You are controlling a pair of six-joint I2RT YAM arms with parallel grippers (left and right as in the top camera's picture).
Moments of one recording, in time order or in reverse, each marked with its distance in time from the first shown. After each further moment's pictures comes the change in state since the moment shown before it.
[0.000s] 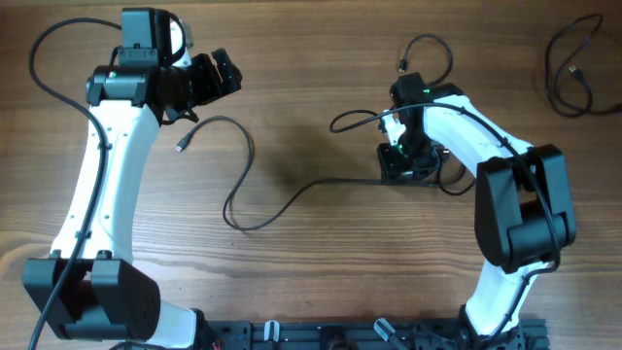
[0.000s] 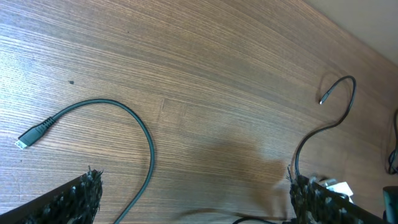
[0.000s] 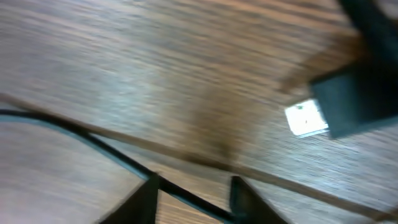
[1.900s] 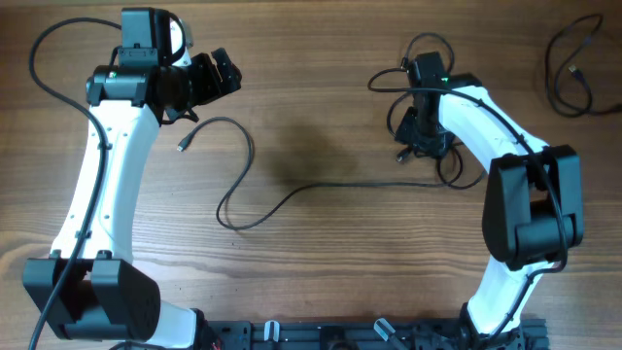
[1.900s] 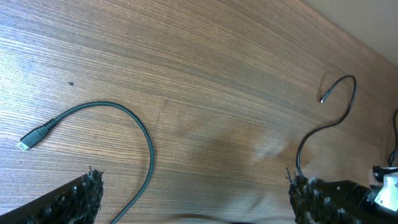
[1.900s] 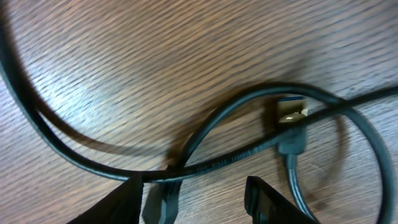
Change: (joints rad) left arm 0.000 0.000 0.000 0.004 0.000 0.000; right arm -0.074 0.000 0.059 0.137 0.303 0.642
